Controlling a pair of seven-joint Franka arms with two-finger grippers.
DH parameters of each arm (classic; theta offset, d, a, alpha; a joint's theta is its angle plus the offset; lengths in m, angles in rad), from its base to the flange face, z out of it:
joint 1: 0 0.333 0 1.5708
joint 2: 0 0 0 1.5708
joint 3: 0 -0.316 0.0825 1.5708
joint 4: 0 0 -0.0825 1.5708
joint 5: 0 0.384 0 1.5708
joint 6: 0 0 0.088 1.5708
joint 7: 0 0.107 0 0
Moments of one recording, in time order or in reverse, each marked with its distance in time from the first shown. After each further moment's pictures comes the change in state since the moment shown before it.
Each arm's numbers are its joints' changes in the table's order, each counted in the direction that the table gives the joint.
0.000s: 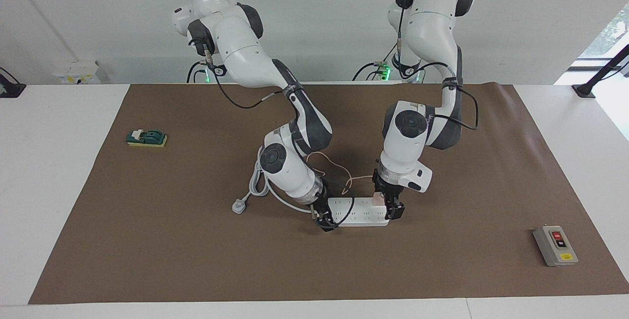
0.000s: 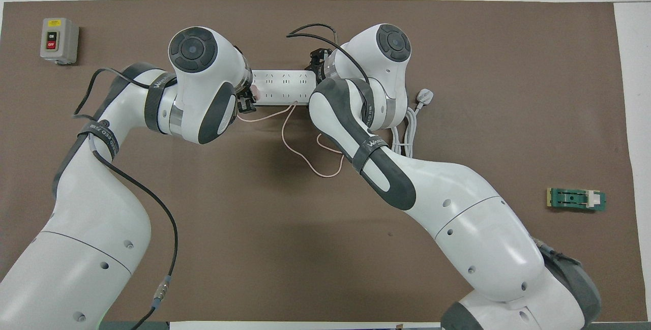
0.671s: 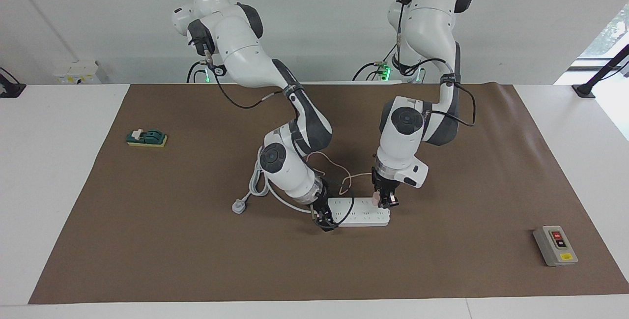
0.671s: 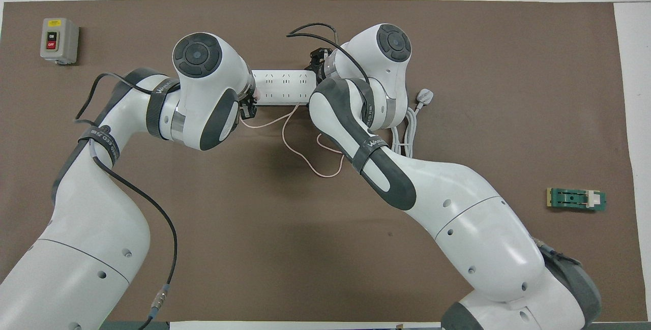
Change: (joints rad) left arm -0.006 0.027 0.008 0.034 0.001 -0.020 0.006; right arm 0.000 0.000 0.000 -0.001 -0.002 0.005 -0.001
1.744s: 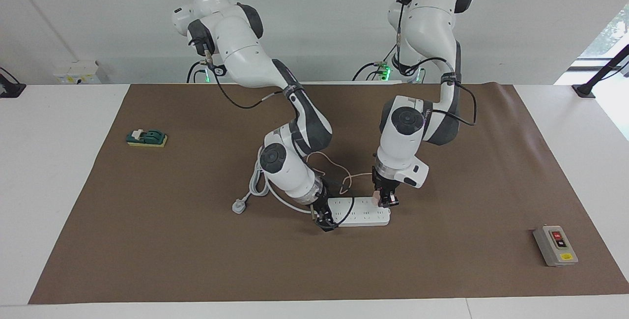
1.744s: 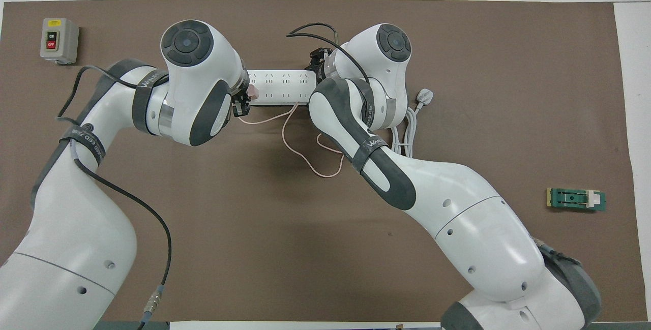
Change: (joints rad) left arm 0.002 0.073 -0.015 -0.040 0.000 -0.121 0.035; right arm 0.000 0.000 0.000 0.000 0.000 0.000 -0.002
